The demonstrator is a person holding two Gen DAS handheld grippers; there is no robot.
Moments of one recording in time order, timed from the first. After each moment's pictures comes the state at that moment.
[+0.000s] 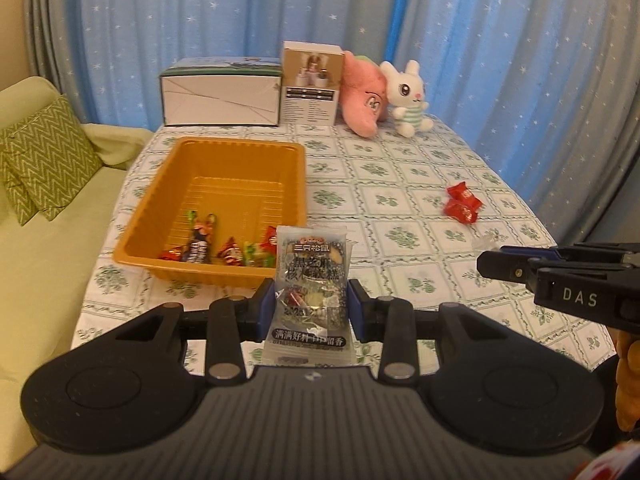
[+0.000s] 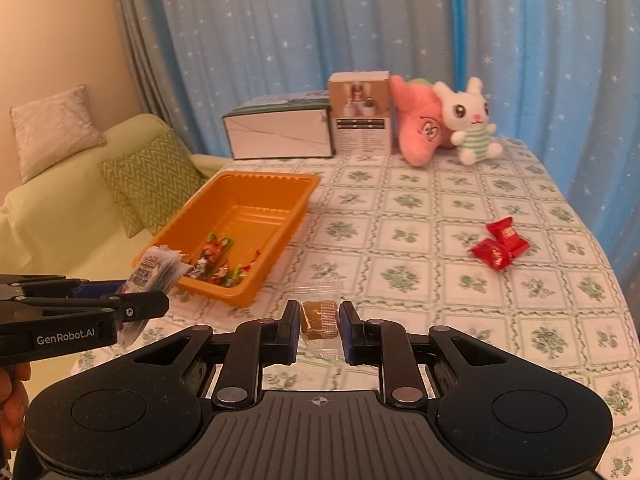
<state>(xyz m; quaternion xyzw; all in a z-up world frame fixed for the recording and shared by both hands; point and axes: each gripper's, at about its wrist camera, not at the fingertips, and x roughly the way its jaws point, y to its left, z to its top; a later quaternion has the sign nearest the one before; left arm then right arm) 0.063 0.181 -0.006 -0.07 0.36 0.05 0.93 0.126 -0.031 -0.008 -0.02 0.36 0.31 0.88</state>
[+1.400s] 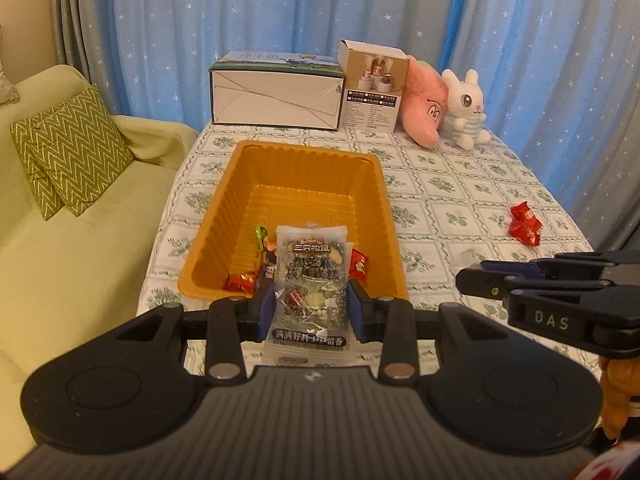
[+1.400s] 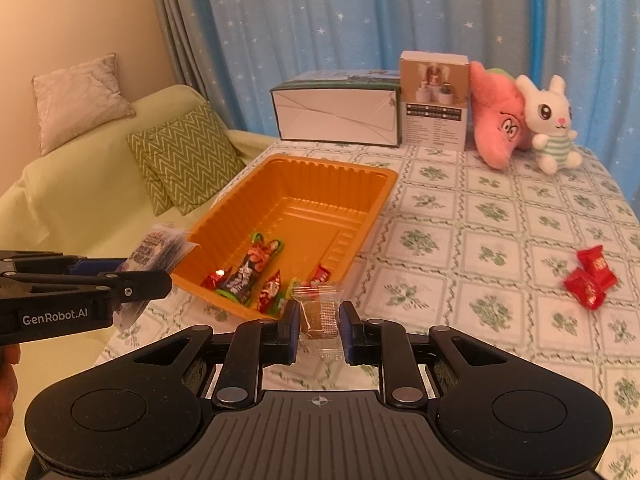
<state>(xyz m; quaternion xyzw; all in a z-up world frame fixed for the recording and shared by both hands) 0.101 0.264 -0.015 -0.08 0.37 0.08 0.92 0.174 0.071 -0.039 -0.04 0.37 0.36 0.85</state>
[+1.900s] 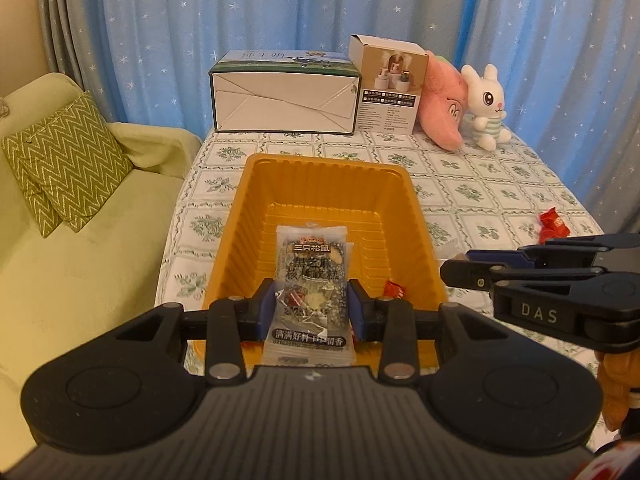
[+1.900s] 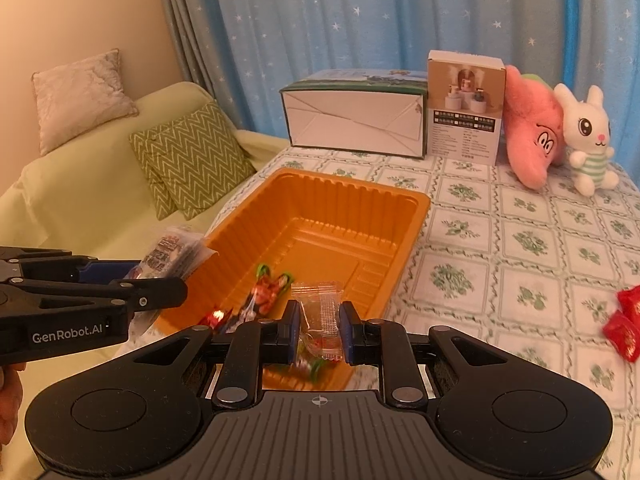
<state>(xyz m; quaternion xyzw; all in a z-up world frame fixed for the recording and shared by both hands) 0.156 0.302 -0.028 -0.06 0.38 0.08 0.92 0.227 0.125 -0.051 -0.04 0.38 0.37 0.85</state>
